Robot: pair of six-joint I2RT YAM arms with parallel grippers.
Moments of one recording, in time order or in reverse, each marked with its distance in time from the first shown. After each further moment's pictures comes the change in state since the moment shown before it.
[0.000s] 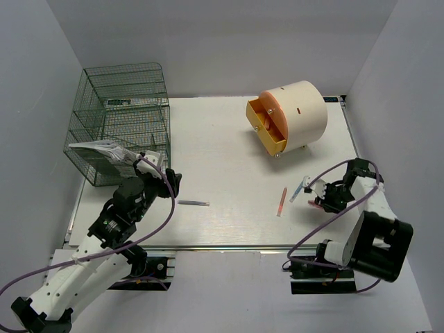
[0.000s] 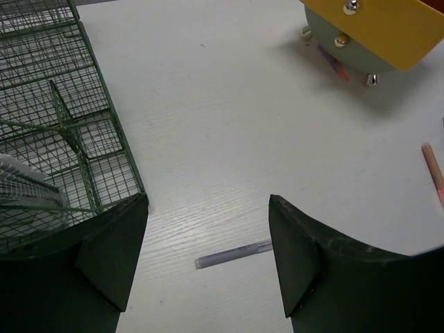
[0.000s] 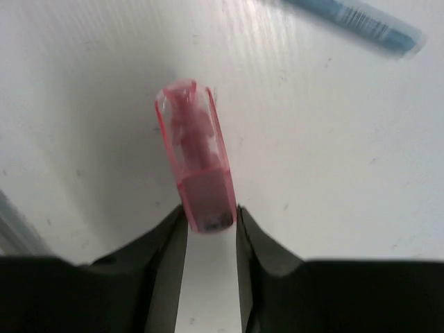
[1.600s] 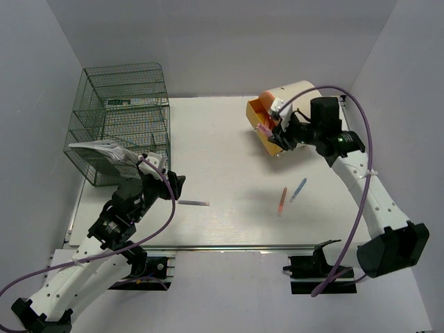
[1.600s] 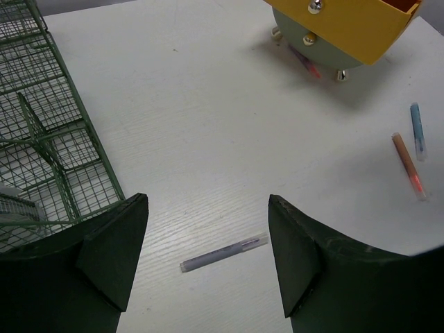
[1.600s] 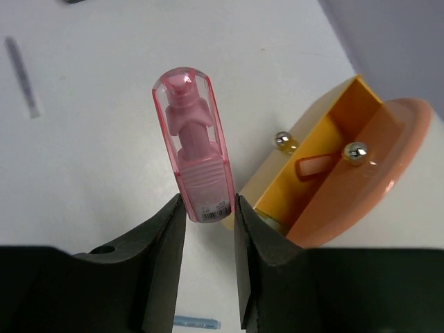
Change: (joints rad) left arm 0.000 -0.016 -0.013 0.023 0.088 0.008; right arm 0.596 -0.022 0.569 0.323 -0.302 0.893
